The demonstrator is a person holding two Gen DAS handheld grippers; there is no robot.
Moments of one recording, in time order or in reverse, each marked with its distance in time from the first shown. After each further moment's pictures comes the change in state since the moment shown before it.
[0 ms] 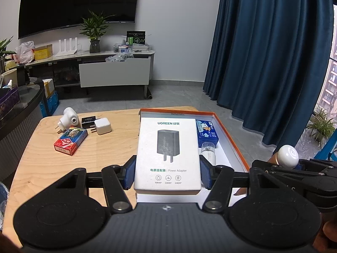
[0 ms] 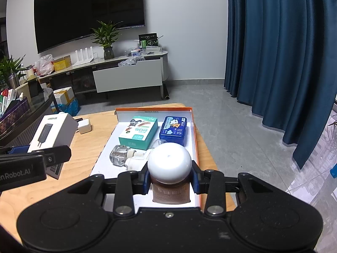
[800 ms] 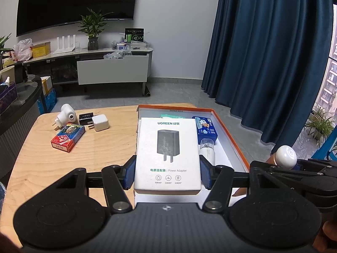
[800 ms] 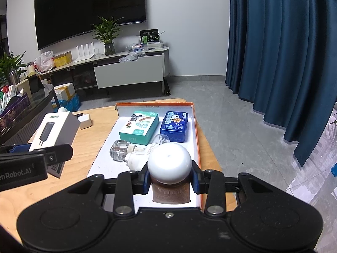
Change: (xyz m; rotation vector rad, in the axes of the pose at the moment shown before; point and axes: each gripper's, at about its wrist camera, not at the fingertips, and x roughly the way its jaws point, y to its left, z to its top) left arm 0.006 0.002 -0.001 -0.003 0.014 -0.009; right arm 0.005 -0.003 -0.001 -0.005 0.027 0.008
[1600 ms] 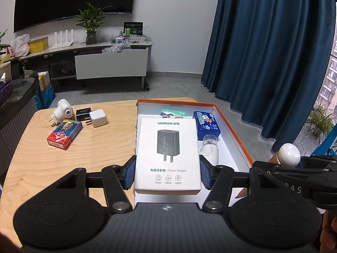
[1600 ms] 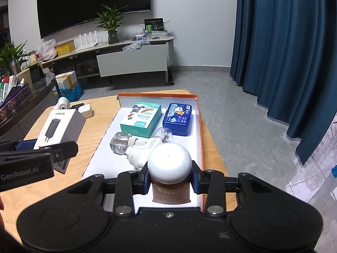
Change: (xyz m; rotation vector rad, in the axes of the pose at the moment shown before) left arm 0.014 0.003 0.001 0.002 0.036 -0.010; right arm 0.011 0.001 0.010 -0.032 0.070 0.011
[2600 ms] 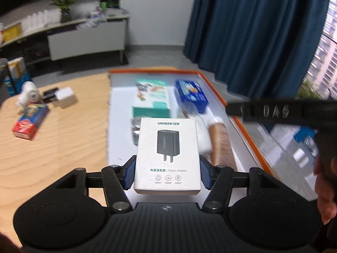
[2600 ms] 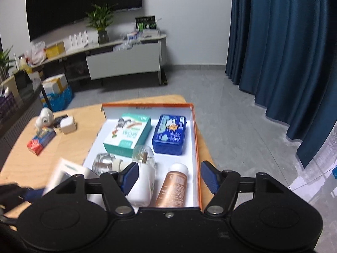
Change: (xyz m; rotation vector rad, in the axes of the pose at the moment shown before) left arm 0.062 -0.012 -0.007 0.068 0.181 -0.120; right arm 0.050 -0.016 0.040 0.038 -0.007 -0.019
